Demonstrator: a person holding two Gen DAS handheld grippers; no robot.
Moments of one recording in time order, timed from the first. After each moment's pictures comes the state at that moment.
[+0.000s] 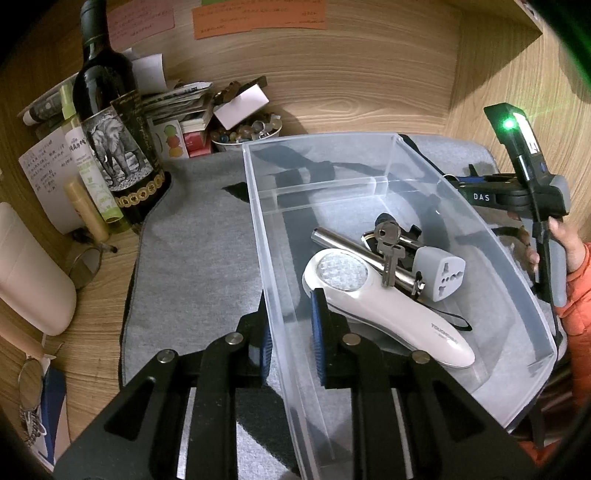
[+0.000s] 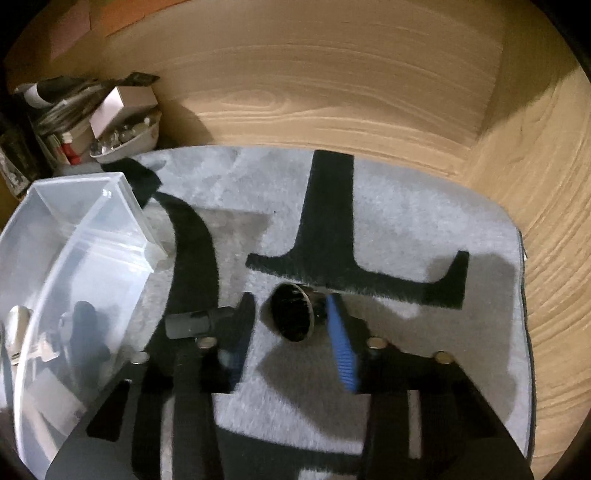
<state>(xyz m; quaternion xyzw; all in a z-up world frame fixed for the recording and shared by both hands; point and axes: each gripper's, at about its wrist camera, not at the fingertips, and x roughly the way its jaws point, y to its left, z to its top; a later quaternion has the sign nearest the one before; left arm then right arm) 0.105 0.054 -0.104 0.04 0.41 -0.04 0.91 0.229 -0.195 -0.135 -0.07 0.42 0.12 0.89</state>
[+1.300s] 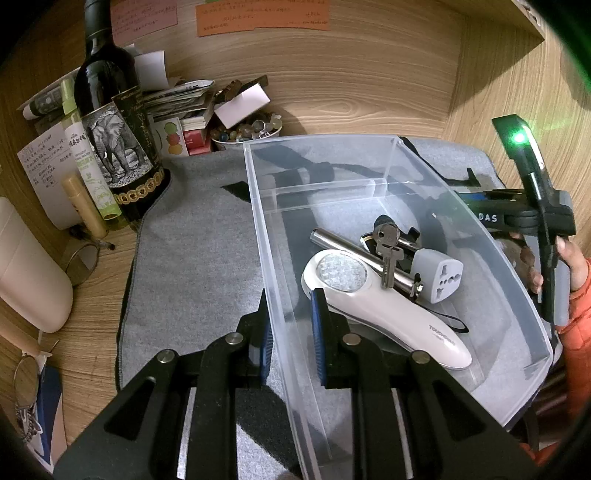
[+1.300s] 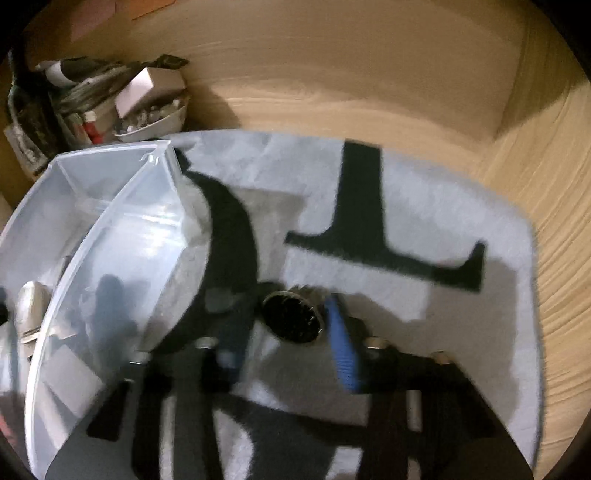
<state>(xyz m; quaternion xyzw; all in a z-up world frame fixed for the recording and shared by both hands) 0.102 0.059 -0.104 0.02 0.41 -0.04 0.91 0.214 -0.181 -0.135 -0.07 0.44 0.15 0.88</state>
